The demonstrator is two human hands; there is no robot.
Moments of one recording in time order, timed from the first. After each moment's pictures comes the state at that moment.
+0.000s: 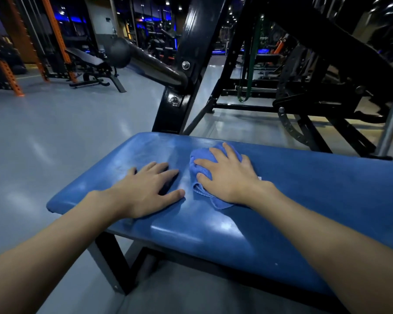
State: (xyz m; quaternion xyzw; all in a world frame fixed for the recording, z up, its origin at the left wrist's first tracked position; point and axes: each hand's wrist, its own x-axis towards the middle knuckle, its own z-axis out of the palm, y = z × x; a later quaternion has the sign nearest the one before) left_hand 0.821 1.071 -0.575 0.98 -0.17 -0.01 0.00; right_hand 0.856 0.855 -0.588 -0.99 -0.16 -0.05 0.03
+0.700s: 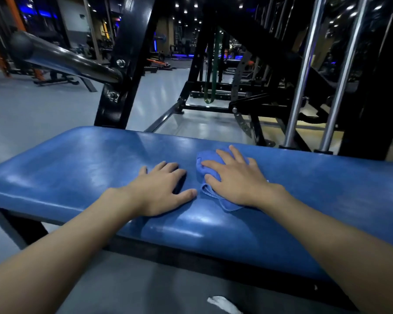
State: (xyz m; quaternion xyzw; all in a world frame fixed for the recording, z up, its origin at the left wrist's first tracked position) left_hand 0.771 0.866 -0.580 0.97 -0.23 0.00 0.03; right_hand 0.780 0.653 -0.583 -0.99 -0.11 -0.04 0.01
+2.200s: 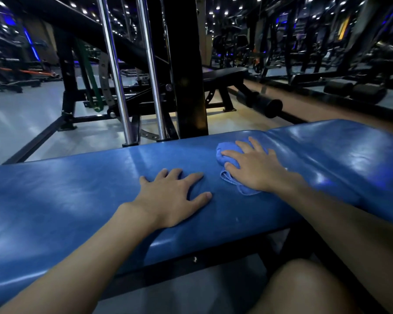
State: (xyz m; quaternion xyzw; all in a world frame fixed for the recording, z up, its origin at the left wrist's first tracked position) left_hand 0.670 0.488 -0.577 0.92 -0.39 -0.02 0.01; right_hand 0.621 0.255 -0.589 -0.98 0.17 -0.08 0.01
